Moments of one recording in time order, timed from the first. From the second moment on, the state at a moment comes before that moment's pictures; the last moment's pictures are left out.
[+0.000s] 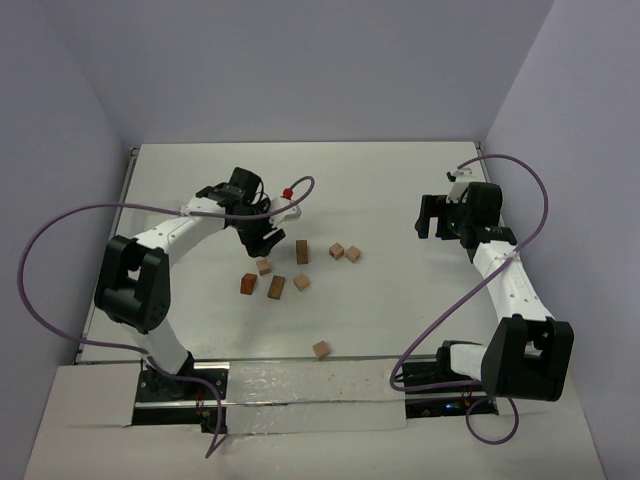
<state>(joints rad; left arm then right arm) -0.44 1.70 1.26 -0.70 0.29 0.71 -0.12 1.20 0.85 -0.35 -0.26 -0.04</state>
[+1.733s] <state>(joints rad) -0.38 1.86 1.25 -0.72 0.31 0.80 -0.12 1.22 0.85 -0.35 -0.26 -0.04</state>
